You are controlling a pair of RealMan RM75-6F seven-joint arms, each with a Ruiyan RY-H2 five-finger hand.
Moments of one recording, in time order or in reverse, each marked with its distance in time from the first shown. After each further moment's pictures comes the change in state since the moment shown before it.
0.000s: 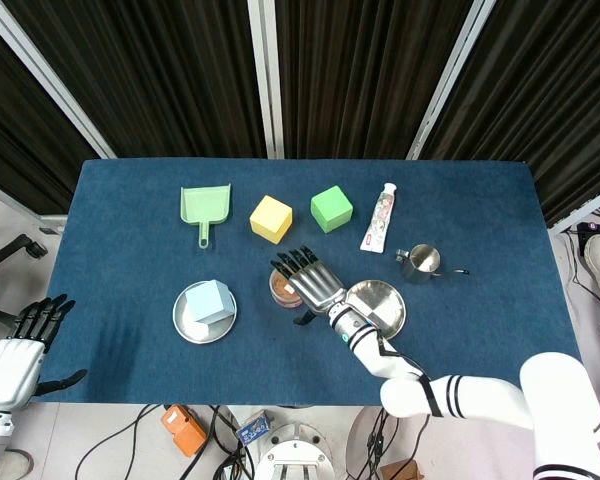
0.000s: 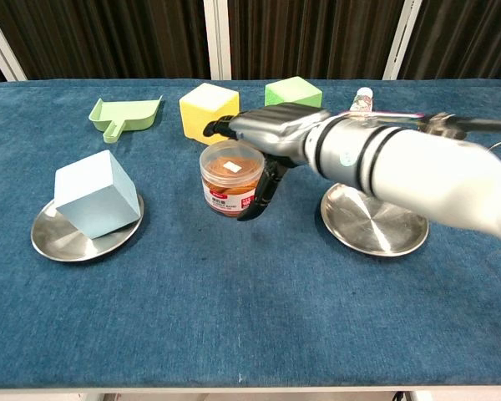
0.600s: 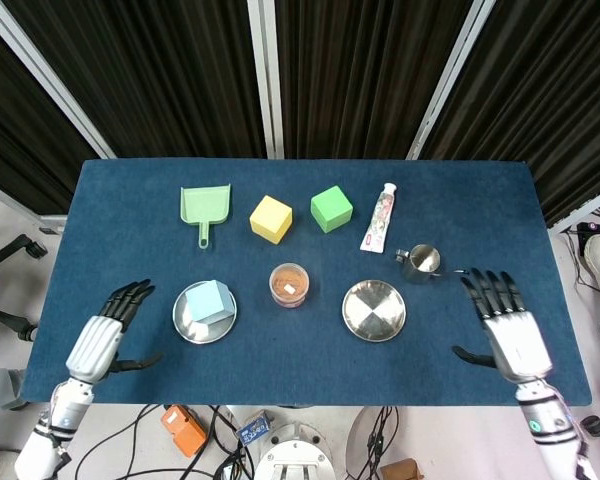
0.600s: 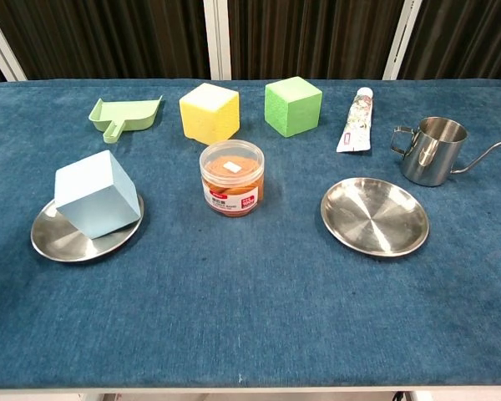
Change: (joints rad) left arm -0.156 -0.219 -0.063 -0.032 0.012 -0.143 -0.076; right arm -0.671 0.490 -0.413 -0.089 -0.628 0.818 0.462
